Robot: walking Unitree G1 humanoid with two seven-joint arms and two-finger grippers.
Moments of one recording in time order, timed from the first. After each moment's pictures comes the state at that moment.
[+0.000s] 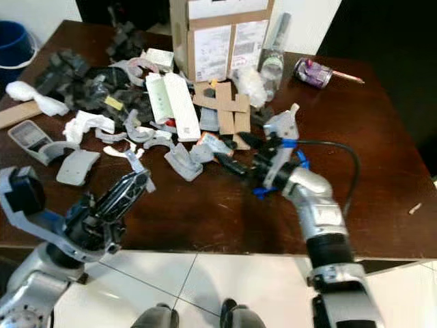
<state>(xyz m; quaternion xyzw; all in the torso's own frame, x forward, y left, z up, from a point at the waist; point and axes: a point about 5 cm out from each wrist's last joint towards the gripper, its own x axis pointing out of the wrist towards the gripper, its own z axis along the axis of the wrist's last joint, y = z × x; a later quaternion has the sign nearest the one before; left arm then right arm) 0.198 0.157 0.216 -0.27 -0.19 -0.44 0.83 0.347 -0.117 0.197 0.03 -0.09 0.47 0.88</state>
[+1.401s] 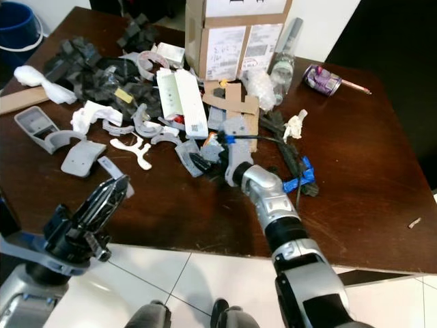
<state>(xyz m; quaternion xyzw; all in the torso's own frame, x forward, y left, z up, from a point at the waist) 0.182 0.168 0.212 -0.23 -0.21 -0.35 0.88 0.380 -0.083 0.182 0.01 -0.02 0.35 0.94</state>
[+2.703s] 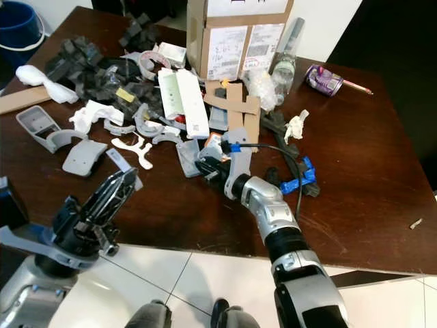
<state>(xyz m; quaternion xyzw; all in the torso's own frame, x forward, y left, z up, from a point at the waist) 0.187 0.160 0.217 -0.23 -0.22 -0.38 0.87 0.368 -0.074 0.161 0.07 0.02 0.38 0.92</state>
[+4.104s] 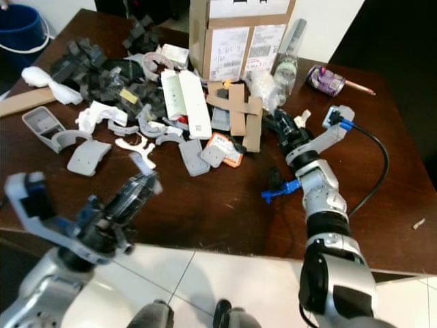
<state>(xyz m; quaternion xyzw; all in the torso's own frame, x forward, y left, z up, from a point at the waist) 0.205 0.137 0.198 -0.25 -0.15 -0.43 0.85 0.392 -0.197 0.199 0.32 -0.12 0.13 0.93</state>
